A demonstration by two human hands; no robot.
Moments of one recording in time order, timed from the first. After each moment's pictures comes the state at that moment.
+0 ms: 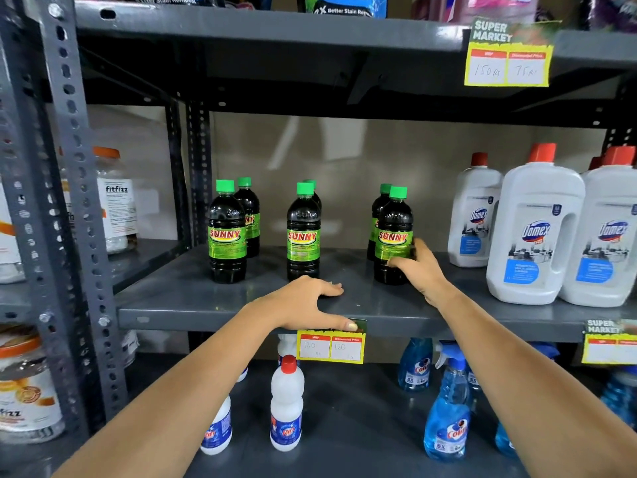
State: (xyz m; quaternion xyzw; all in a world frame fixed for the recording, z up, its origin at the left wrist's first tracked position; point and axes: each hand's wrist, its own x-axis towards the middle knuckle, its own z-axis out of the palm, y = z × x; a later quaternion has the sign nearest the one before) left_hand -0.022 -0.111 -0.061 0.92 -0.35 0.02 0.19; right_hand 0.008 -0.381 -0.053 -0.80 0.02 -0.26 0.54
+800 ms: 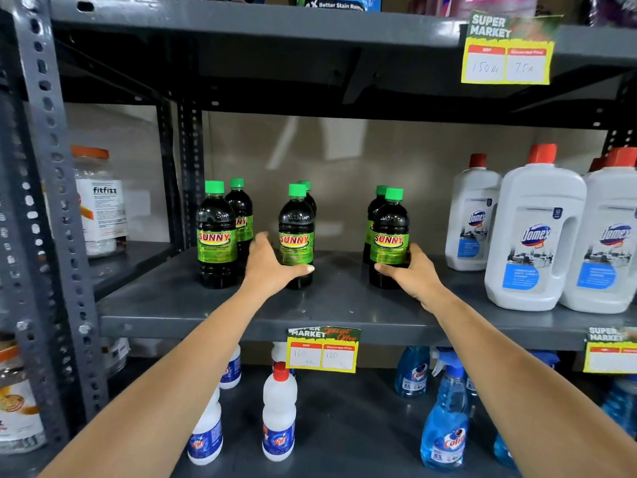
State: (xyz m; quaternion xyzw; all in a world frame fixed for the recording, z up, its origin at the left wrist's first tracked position) left_hand 0.021 -0.102 -0.042 0.84 -0.09 0.20 0.49; right_hand 0.007 -0.381 -0.054 -0.82 0.03 -0.26 0.51
